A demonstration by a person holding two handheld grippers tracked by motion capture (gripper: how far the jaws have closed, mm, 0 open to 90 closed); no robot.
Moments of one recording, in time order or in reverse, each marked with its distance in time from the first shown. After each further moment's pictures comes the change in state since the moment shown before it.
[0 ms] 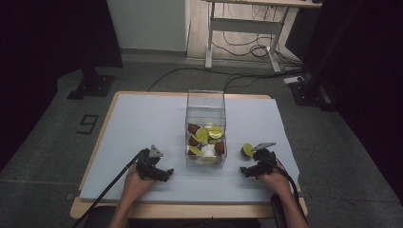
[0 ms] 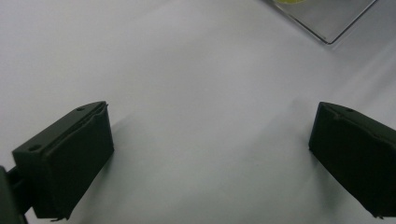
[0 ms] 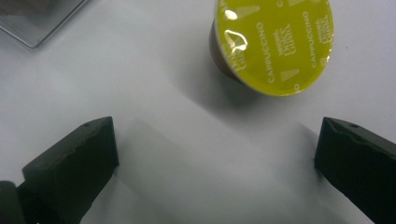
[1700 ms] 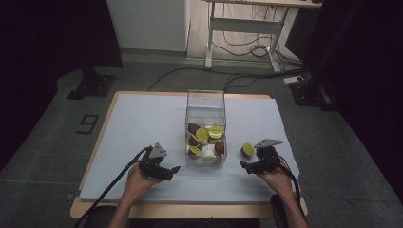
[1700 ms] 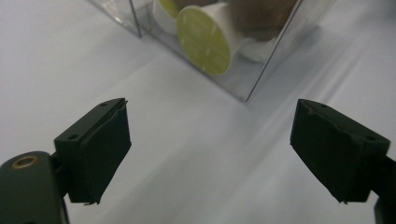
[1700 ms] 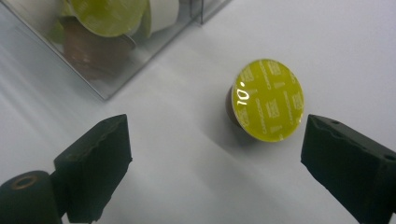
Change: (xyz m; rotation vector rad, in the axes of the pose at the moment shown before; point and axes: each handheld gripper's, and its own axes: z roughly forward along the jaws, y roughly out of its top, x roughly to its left) left arm -0.022 0.025 -0.027 -0.131 -0.091 0.082; right arm 0.011 0.015 -0.039 -0.153 0.019 -0.036
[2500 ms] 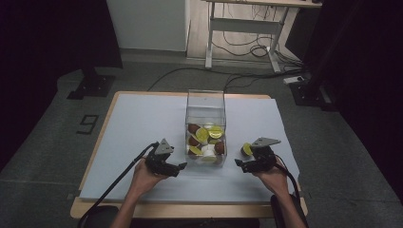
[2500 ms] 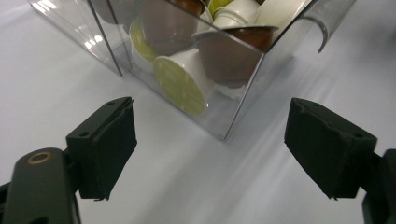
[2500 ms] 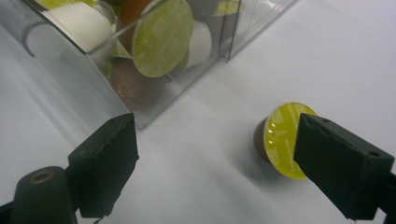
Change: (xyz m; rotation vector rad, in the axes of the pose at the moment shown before) left arm -0.008 0.023 0.005 -0.037 -0.032 0.032; right arm 0.017 0.015 -0.006 -0.076 0.040 -0.037
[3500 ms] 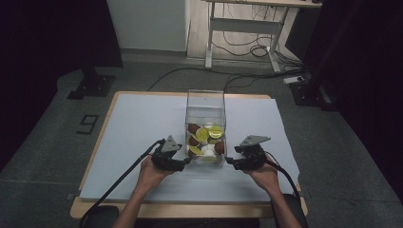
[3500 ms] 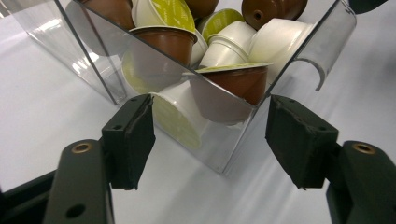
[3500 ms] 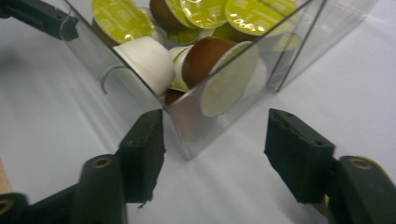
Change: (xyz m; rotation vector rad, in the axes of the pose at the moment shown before) left arm -0.004 0.014 0.013 -0.032 0.001 0.032; right arm 0.021 0.022 0.010 -0.022 0.115 -0.059
